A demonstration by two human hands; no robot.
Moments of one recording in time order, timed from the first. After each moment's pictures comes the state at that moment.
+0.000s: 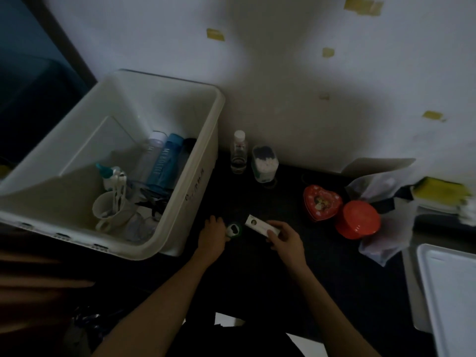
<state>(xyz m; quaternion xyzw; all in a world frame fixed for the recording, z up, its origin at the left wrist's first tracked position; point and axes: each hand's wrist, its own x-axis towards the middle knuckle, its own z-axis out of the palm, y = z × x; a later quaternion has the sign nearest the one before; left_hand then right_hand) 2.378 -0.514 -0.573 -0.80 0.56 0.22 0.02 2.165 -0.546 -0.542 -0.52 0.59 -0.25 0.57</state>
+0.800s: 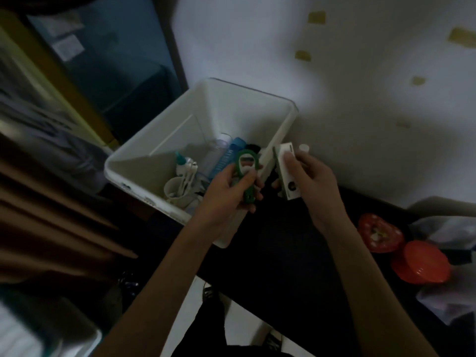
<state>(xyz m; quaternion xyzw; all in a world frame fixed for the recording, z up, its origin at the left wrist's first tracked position) 2.419 -0.455 -0.324 -0.60 0.27 0.45 -0.61 2.285 -0.560 -0.326 -0.62 0.34 -0.34 0.62</state>
